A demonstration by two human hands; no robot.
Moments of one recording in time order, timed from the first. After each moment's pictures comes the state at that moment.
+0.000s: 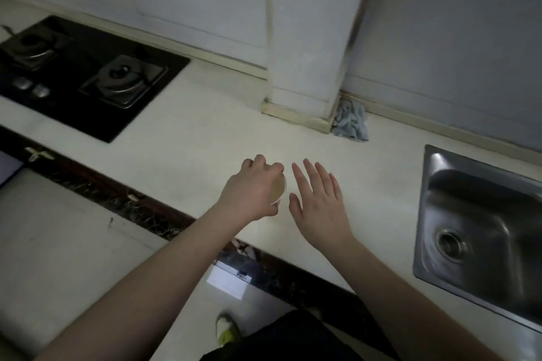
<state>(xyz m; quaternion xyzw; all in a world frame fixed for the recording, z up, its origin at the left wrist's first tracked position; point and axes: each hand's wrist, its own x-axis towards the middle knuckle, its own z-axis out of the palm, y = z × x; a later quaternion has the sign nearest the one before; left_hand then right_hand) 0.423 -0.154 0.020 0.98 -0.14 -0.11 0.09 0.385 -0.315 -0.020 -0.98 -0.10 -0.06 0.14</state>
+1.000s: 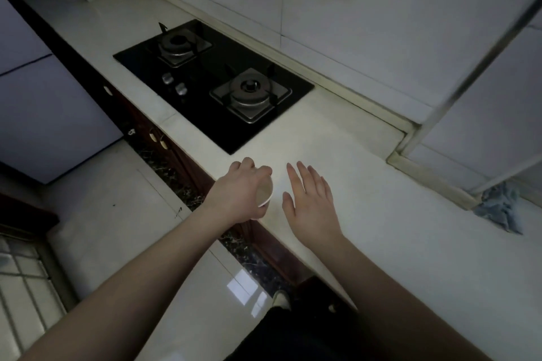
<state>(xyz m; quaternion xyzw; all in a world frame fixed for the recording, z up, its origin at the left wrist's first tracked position) 0.453 0.162 0.021 0.99 0.01 -0.06 0.10 0.479 -0.013 -0.016 -0.95 -0.25 -0.01 0.18</state>
